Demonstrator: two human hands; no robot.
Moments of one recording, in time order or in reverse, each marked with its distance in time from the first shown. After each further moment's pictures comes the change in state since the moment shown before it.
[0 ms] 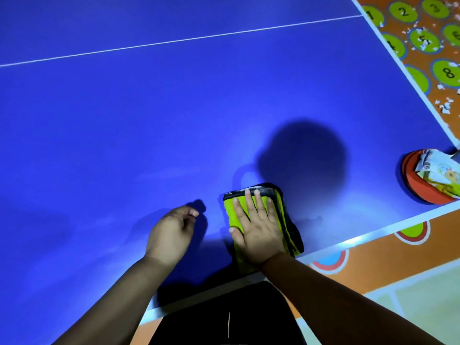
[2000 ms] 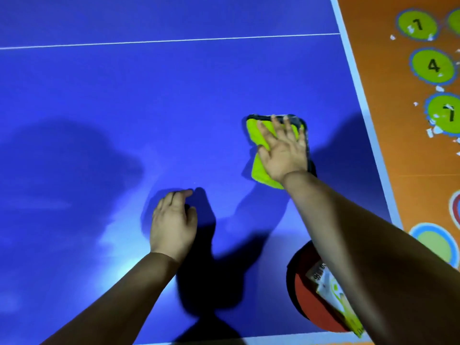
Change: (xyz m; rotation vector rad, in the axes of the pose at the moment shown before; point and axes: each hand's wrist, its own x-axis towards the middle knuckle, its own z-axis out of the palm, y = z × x) left_hand 0.138 0.318 0.233 0.128 0.296 -0.139; right_hand 0.259 0.454 -0.080 -0.059 -0.033 -0.035
